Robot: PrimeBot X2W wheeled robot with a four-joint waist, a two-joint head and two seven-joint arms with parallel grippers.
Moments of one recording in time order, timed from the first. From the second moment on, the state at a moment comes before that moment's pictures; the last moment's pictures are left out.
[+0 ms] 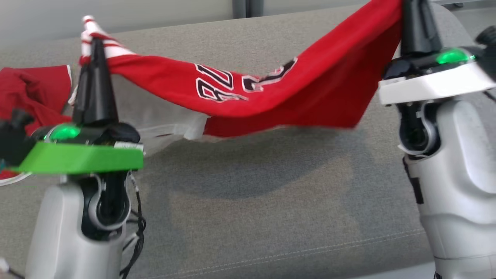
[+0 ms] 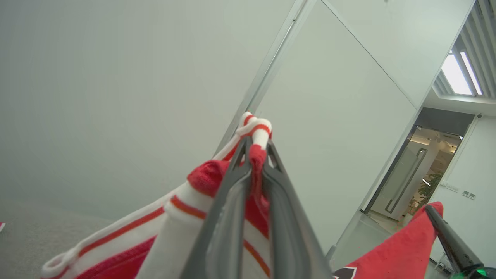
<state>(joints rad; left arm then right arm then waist) -0.31 0.05 -0.15 -0.24 -0.74 0.05 -0.19 -0.56 -0.06 0.12 0.11 0.43 0.12 -0.26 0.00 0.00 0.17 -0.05</state>
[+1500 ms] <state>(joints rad) -0.30 0.03 -0.15 0.27 -0.91 0.10 -0.13 -0.42 -0.06 0.11 0.54 0.60 0.12 -0.25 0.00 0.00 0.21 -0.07</state>
